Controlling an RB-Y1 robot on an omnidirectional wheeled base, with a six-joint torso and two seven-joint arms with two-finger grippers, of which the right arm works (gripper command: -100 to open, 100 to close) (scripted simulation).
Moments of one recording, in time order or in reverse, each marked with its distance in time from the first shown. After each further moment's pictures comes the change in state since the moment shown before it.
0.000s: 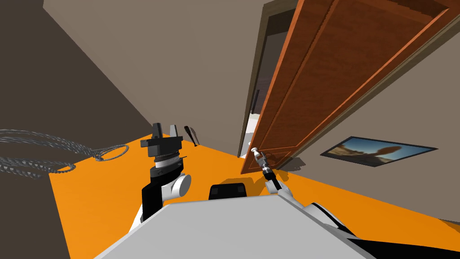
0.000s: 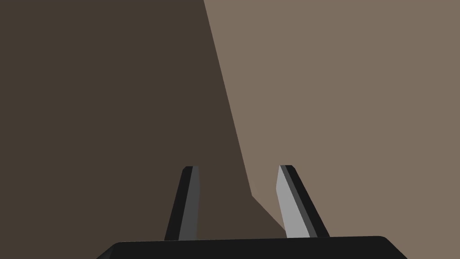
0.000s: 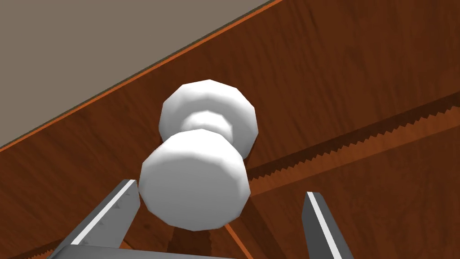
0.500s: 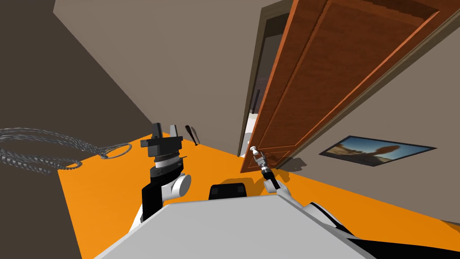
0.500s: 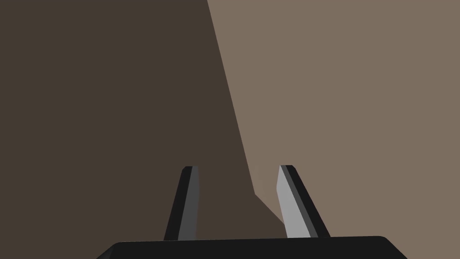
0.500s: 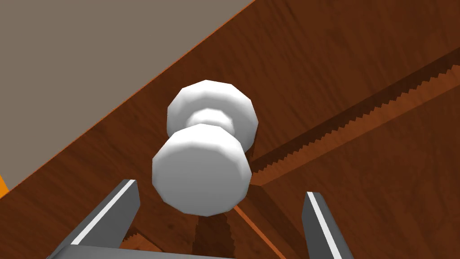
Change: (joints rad) arm -0.001 0.010 0.021 -0.020 -0.033 0.016 -0.120
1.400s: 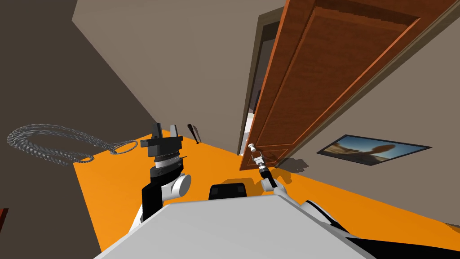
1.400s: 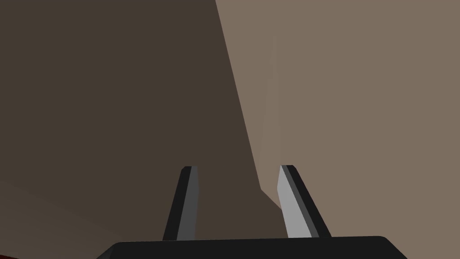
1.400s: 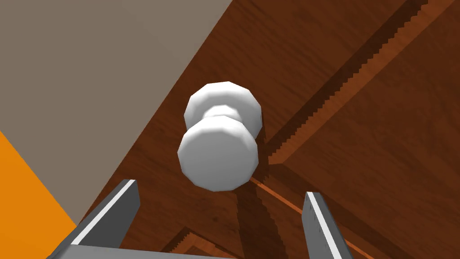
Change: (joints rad) arm -0.015 0.021 0.046 -0.016 -0.069 0.020 -0.230
